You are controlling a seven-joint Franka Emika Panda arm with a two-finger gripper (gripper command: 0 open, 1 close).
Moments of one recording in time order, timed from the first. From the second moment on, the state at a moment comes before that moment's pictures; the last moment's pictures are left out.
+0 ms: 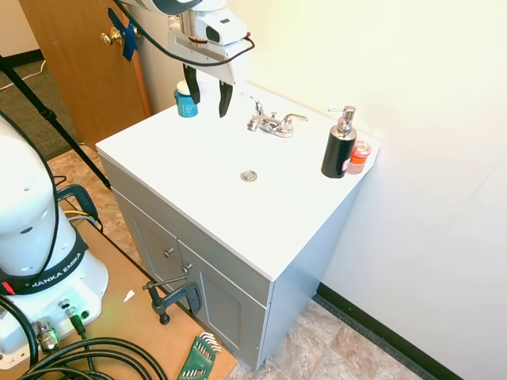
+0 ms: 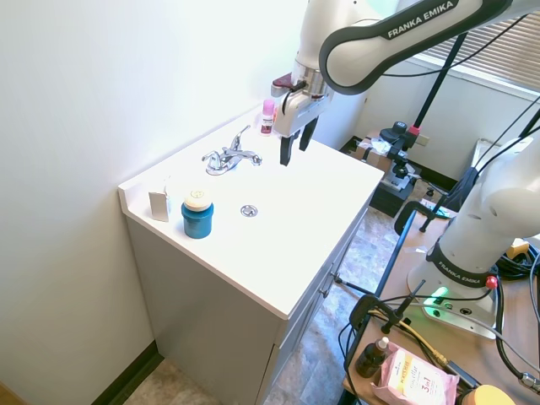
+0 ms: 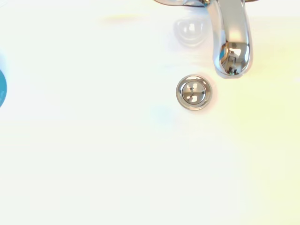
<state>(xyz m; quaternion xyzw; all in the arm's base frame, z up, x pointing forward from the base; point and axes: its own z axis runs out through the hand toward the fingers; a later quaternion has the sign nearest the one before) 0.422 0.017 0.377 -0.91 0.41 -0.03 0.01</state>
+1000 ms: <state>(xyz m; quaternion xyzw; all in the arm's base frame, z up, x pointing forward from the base) 0.527 0.083 0.345 -0.81 0.53 -0.23 -0.08</state>
